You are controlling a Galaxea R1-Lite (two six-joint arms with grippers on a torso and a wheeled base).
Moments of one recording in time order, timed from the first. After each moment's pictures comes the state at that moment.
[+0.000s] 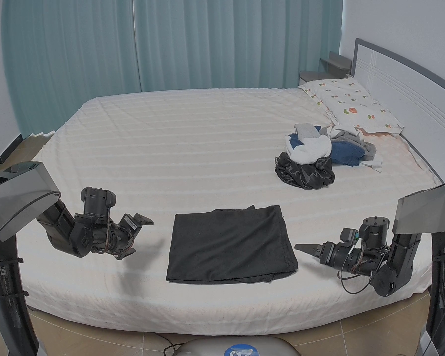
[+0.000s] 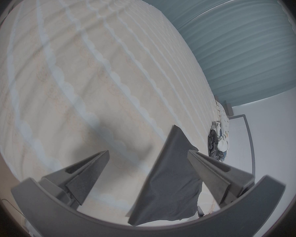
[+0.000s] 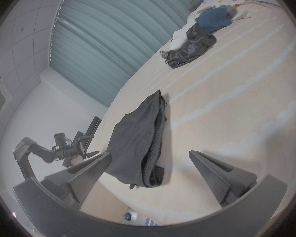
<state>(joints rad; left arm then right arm) -0.11 2.23 -0.89 -0.60 -0.21 -1.01 0.20 2.38 -0.50 -1.44 0.48 0.60</state>
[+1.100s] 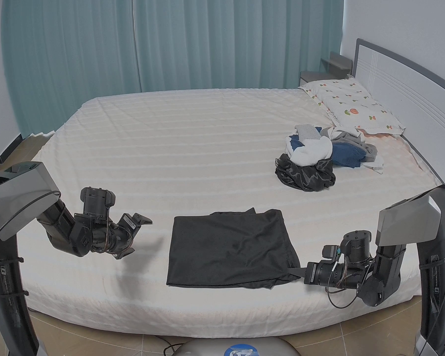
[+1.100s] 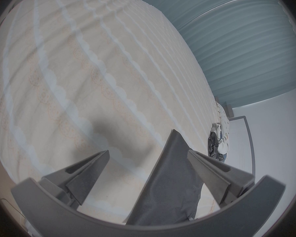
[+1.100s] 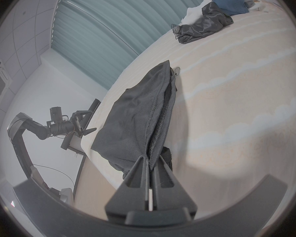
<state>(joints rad) -0.11 2.23 -0.90 -0.60 -0.21 -1.01 0.30 2.46 -0.51 -1.40 0.47 0.51</state>
